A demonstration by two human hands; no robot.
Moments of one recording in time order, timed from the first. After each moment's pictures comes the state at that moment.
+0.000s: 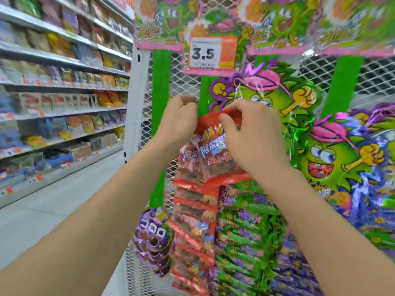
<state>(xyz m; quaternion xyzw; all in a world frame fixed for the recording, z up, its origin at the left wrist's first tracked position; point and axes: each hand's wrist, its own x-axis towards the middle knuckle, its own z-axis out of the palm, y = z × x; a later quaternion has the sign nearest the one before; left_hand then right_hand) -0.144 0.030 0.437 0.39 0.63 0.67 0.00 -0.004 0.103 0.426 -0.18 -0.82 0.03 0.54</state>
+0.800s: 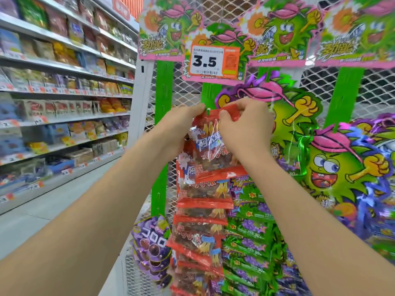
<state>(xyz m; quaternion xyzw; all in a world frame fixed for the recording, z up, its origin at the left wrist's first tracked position) -0.153 0.027 0.453 0.34 0.59 0.70 0.20 -0.039 0.107 0.447 -0.25 -0.75 0.17 0.58</state>
